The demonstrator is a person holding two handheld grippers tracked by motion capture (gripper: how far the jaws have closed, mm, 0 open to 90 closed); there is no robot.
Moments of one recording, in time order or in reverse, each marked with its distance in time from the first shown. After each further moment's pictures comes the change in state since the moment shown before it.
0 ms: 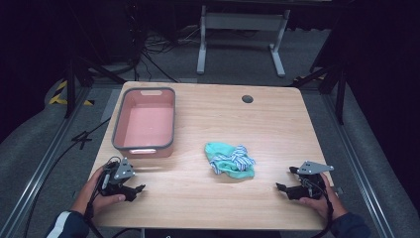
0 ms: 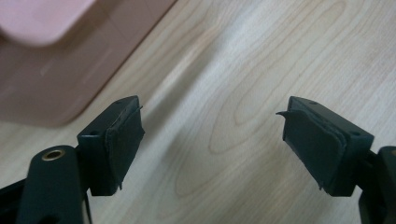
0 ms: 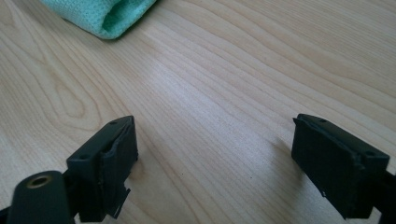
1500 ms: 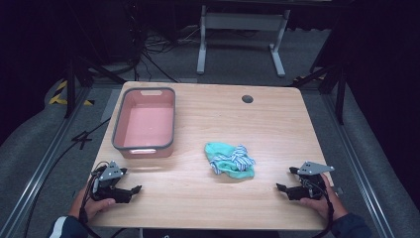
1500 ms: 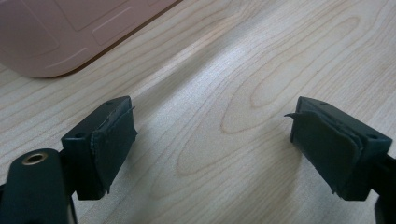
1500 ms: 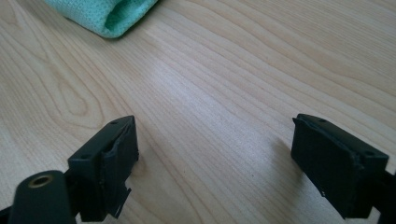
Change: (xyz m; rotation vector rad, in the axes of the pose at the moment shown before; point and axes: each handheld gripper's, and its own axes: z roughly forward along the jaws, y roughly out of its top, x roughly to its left) left arm 0.011 -0.030 0.007 -0.124 -0.043 -0.163; right arm 0.001 -0.001 -0.001 -0.002 0.004 -0.002
